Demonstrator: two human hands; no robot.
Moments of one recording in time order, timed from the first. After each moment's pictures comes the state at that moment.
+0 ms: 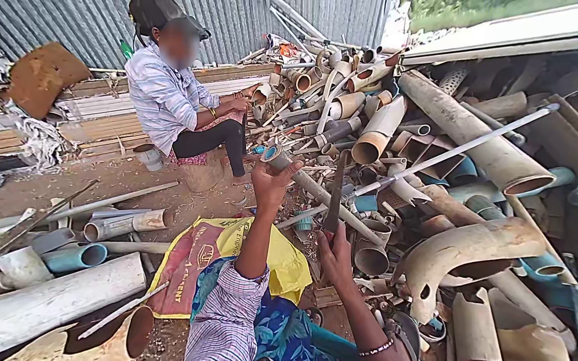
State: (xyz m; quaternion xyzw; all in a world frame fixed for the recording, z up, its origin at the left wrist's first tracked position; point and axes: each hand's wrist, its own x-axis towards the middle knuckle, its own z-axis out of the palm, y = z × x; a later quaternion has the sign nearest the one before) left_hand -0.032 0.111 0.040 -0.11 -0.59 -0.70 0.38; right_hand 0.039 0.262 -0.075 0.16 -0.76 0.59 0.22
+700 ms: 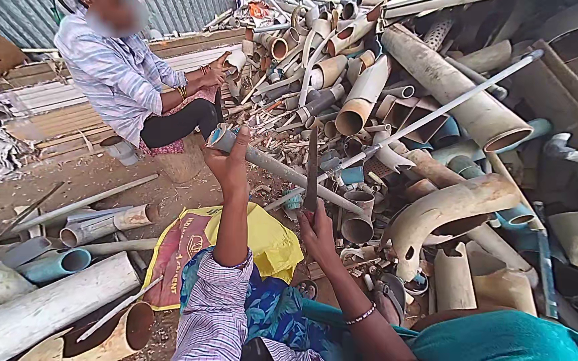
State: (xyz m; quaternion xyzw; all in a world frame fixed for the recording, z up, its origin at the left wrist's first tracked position) left_hand -0.029 0.106 0.047 -0.05 -0.55 -0.70 0.45; right_hand 0.038 0.262 -0.078 0.16 -0.77 0.59 0.19
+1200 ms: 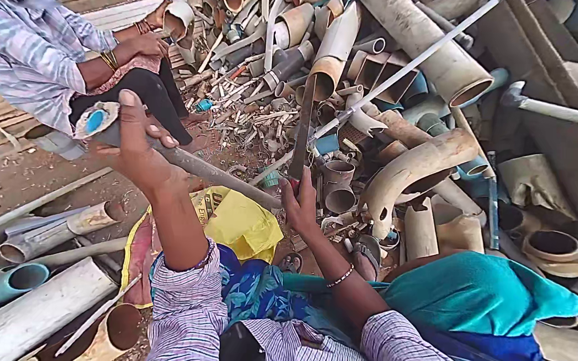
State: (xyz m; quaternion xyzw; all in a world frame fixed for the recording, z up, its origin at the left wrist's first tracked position) left_hand -0.008 0.087 0.063 -0.08 -0.50 -0.71 0.49; right_hand 0.028 0.270 -0.087 0.09 -0.73 0.65 0.20
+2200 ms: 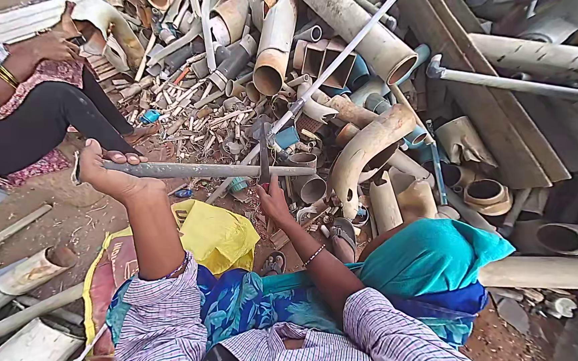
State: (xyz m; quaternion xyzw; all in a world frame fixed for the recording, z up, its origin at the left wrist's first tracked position) left_hand -0.066 0.102 0.010 0.04 -0.45 -0.81 0.37; right_hand 0.003 0.299 -0.128 -0.09 -0.77 0.63 0.02
